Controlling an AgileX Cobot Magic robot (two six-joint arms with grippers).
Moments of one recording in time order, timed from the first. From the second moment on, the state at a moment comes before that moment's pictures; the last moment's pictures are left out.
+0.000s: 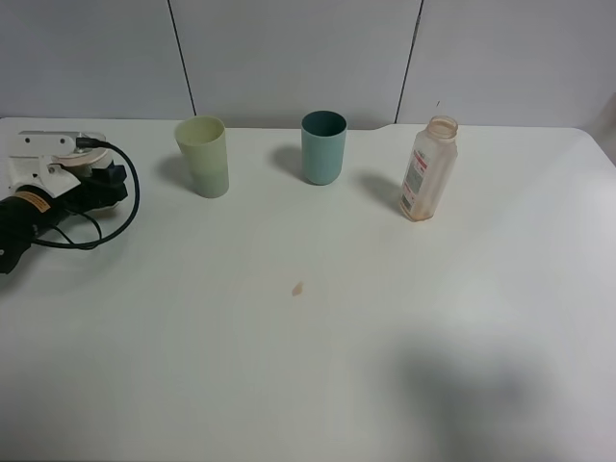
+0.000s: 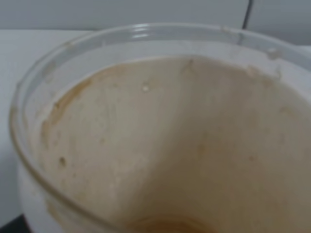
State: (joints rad) left arm 0.16 2.18 -0.64 0.28 -1.22 -0.14; right arm -0.02 0.00 -0.50 -0.07 1.06 0.07
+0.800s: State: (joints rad) left arm 0.16 2.18 -0.64 0.28 -1.22 -0.18; right arm -0.02 0.00 -0.50 -0.07 1.06 0.07
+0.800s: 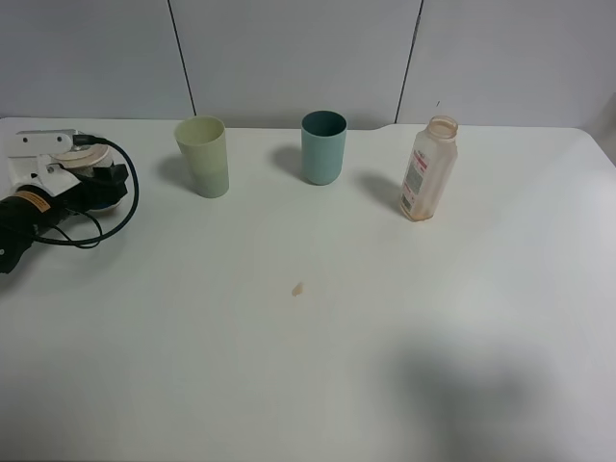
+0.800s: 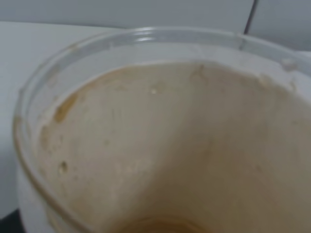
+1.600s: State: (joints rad) left arm 0.16 2.11 -0.61 0.29 -1.22 -0.33; right arm -0.02 0.00 -0.50 -0.07 1.06 0.07
